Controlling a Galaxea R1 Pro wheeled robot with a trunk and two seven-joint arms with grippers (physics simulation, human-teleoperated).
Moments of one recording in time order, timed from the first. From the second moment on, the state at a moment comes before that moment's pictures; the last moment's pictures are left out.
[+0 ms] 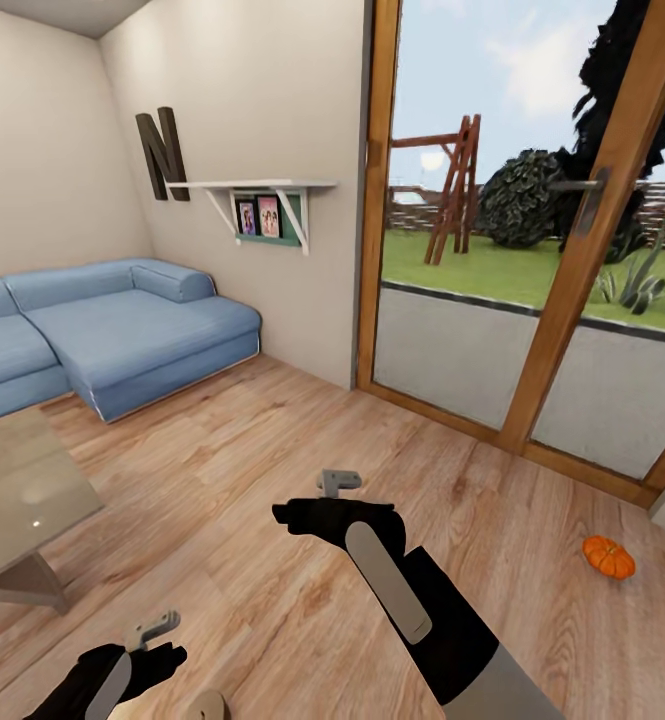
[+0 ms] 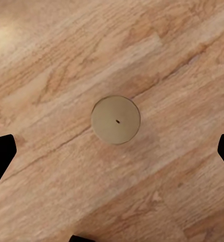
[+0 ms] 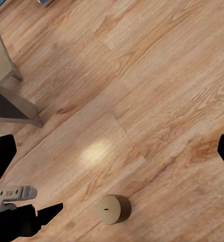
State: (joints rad) left arm -0.42 0.15 0.10 -0.53 0.31 0.48 0.01; right arm -0.57 0.17 0.56 -1.33 -0.80 0.77 -0.47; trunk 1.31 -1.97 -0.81
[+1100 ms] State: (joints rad) left arm -0.42 0.15 0.10 -0.53 0.31 0.48 0.01; right arm -0.57 0.17 0.56 -1.33 -0.80 0.77 -0.47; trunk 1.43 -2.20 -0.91
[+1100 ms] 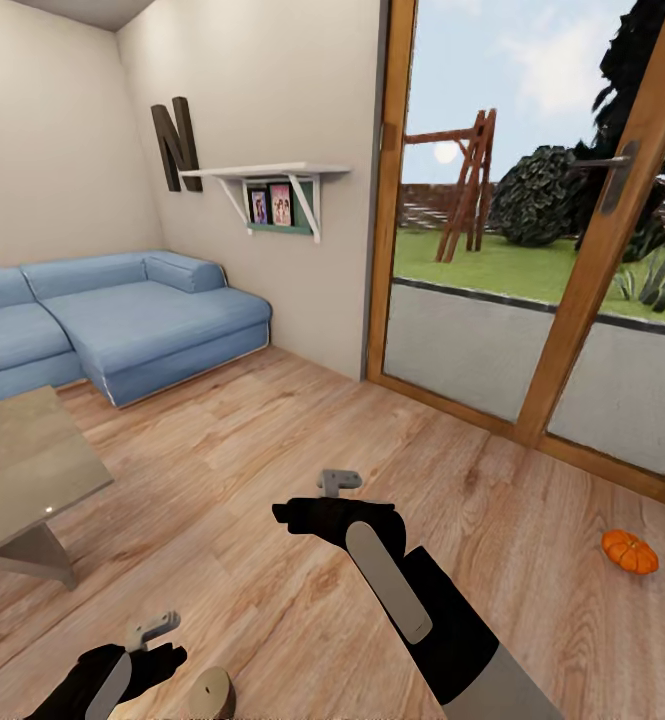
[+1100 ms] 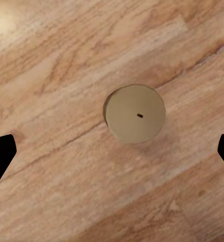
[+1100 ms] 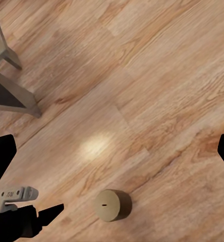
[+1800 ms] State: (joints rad) left arm -0.42 0.14 0.05 -0.49 0.30 0.42 0.01; right arm -0.57 0.17 0.56 -1.33 -0.80 0.76 -0.47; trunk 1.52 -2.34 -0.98
